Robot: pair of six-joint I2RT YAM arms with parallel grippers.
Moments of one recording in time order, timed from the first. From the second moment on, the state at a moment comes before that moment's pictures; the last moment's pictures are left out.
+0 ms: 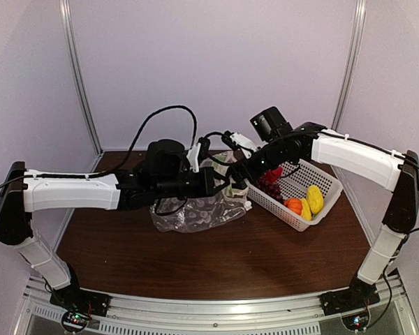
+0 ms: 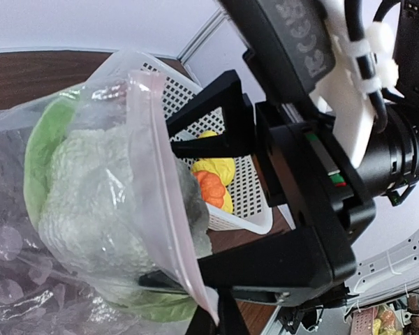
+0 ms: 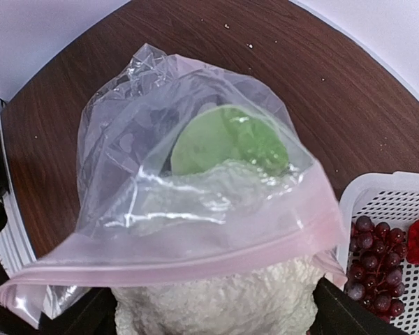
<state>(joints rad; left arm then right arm) -0.99 1.60 1.15 0.14 0.10 -0.72 0.73 1.72 1.58 -0.68 -0.20 -0.04</state>
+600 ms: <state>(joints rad) -0.95 1.54 1.02 0.18 0.08 -0.71 0.55 1.47 1.44 -0.71 -0.30 -0.14</state>
